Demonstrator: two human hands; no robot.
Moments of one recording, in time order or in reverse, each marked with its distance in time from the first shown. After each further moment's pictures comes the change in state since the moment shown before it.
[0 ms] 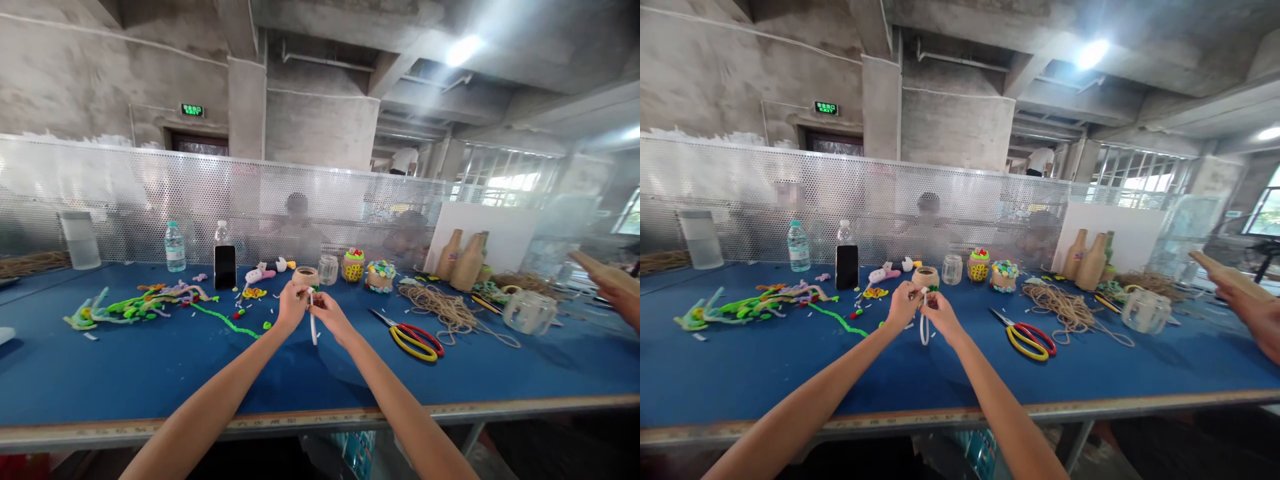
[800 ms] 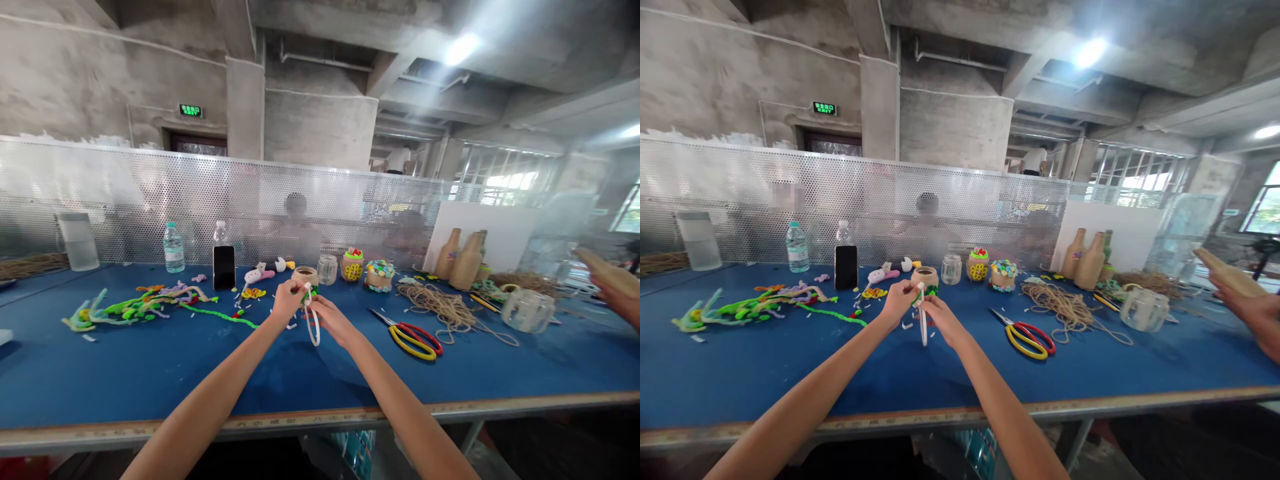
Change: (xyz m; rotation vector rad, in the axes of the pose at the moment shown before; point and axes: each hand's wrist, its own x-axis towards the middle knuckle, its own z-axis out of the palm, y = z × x) left_hand 0.008 -0.009 -0.005 -0.174 -0.126 -0.113; right_hand -0.012 -0.015 -0.001 0.130 -0.123 0.208
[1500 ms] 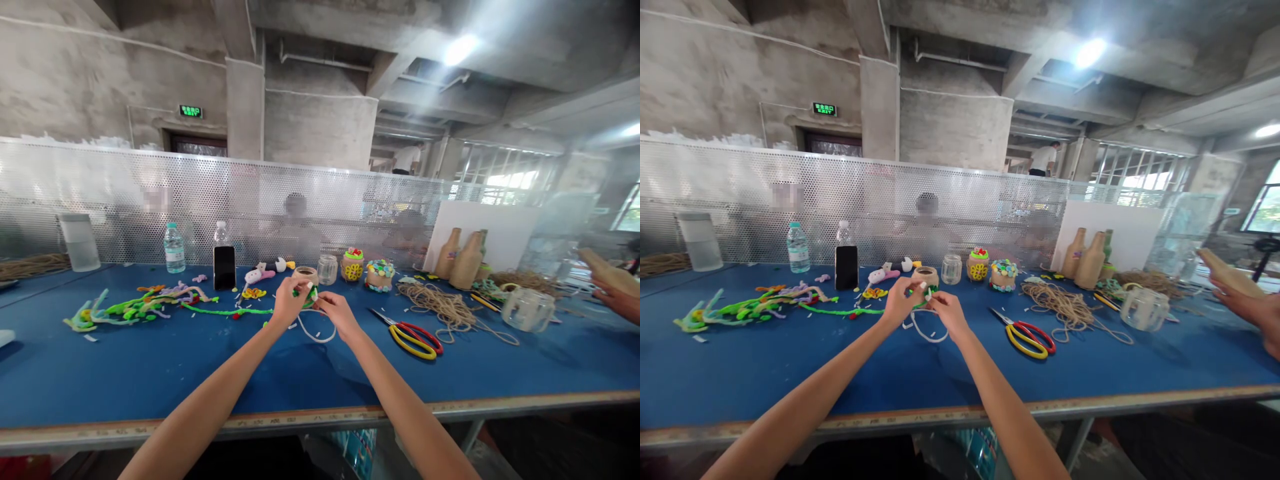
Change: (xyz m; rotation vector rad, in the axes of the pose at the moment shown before) left_hand -0.010 0.021 -0.008 0.218 0.049 0.193; right_hand 0.011 0.008 -0.017 -0.099 0.149 -0.197
